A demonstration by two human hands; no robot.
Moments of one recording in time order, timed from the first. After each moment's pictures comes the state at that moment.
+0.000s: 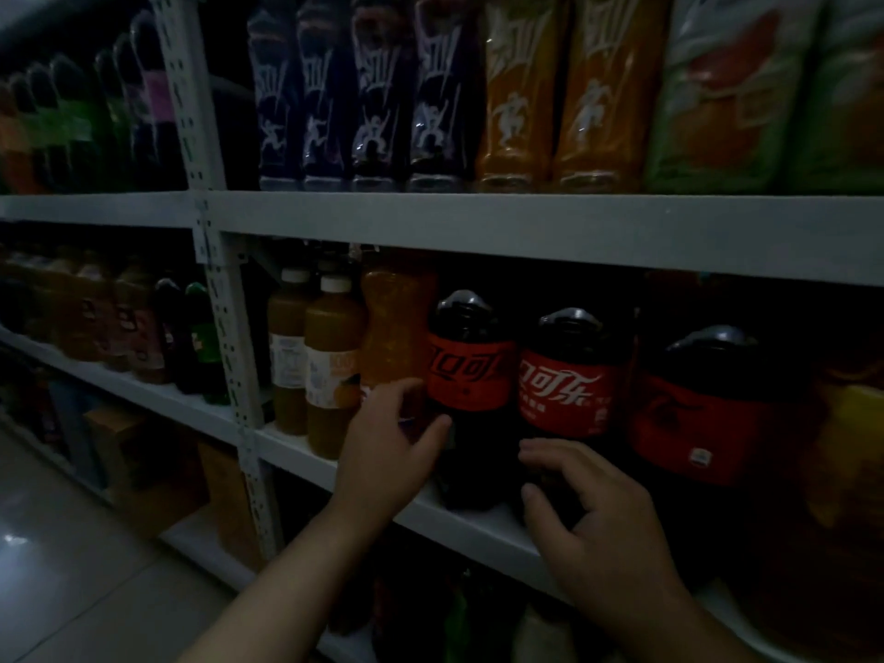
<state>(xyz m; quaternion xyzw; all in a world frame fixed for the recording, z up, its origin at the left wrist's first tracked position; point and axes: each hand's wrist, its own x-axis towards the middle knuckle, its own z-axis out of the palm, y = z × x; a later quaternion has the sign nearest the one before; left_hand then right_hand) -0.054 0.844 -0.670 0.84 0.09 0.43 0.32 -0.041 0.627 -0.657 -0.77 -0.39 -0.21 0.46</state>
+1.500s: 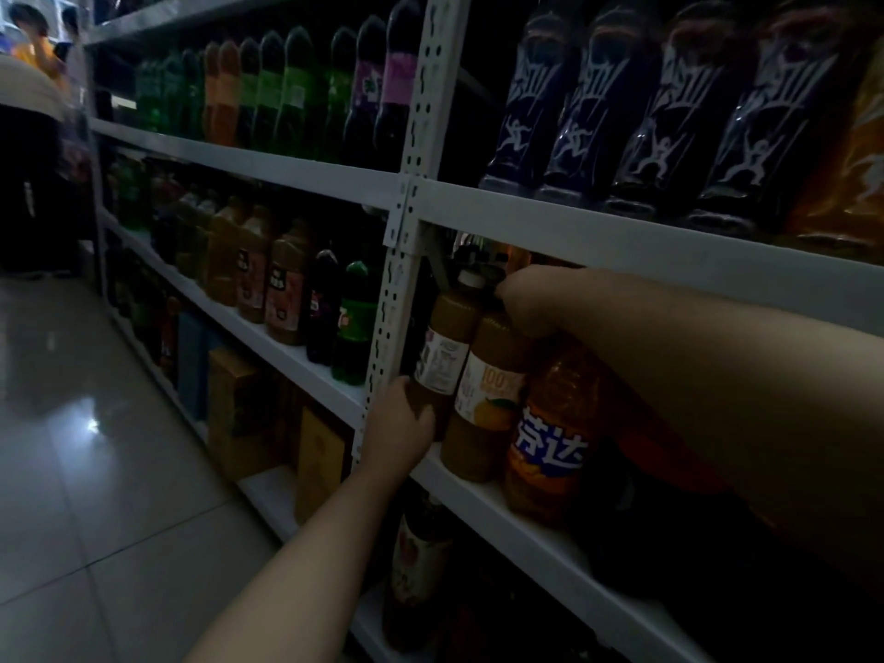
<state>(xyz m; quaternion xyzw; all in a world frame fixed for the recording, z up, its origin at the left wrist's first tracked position) -0.053 1.046 -0.717 0.78 0.26 0.42 0.38 -0.001 0.936 -0.484 -0.84 -0.44 -0.12 -0.29</state>
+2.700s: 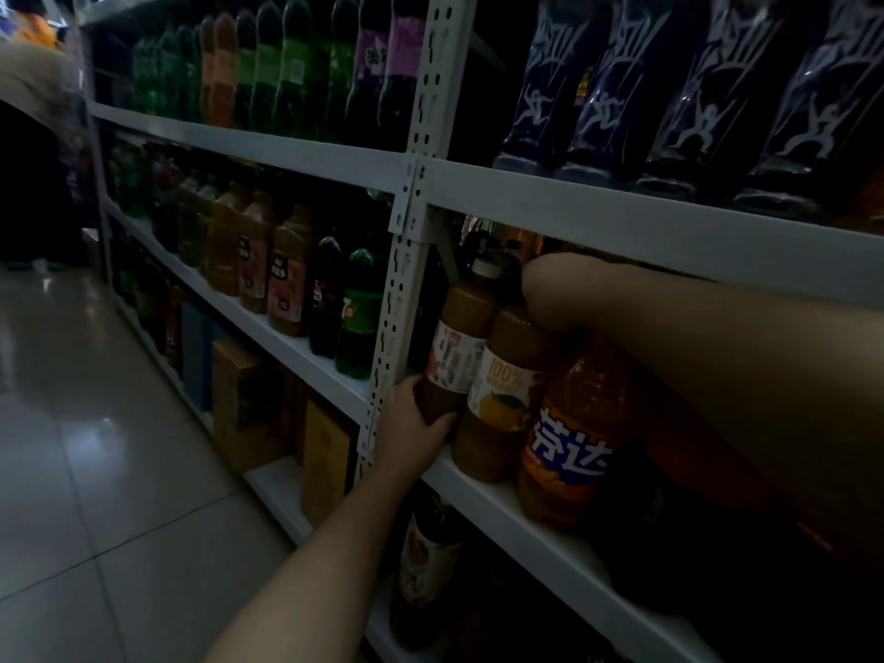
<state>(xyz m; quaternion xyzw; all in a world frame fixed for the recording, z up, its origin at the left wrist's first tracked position) -0.027 1.063 -0.743 0.77 0.28 0.42 0.39 0.005 0.937 -0.486 -0.86 -0.42 -0.12 -0.26</state>
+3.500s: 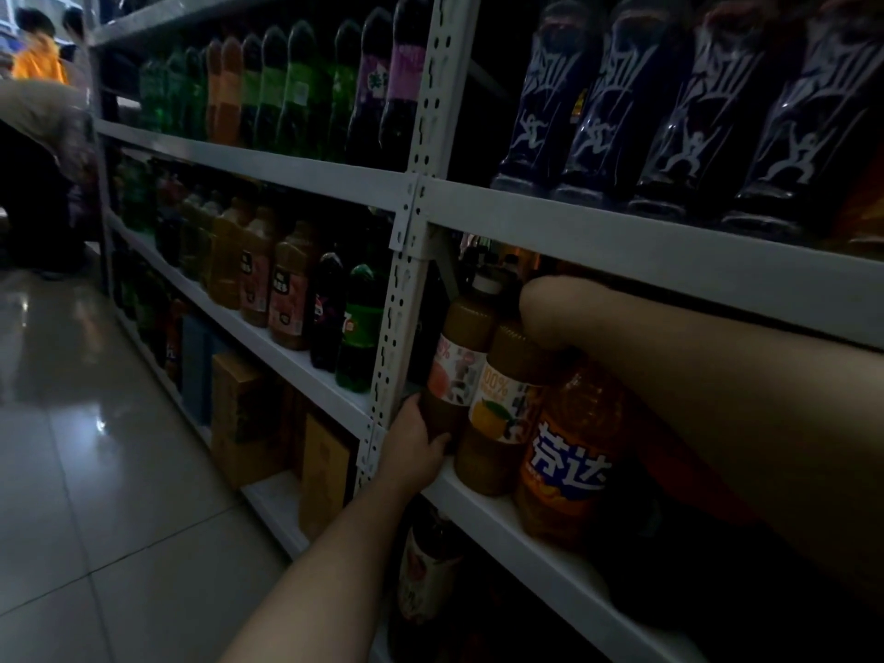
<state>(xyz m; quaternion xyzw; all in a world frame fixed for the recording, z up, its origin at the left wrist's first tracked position) -0.026 1.061 -0.742 0.79 0.26 0.35 0.42 0.018 0.944 -0.493 -0.89 -0.40 -0.10 -0.21</state>
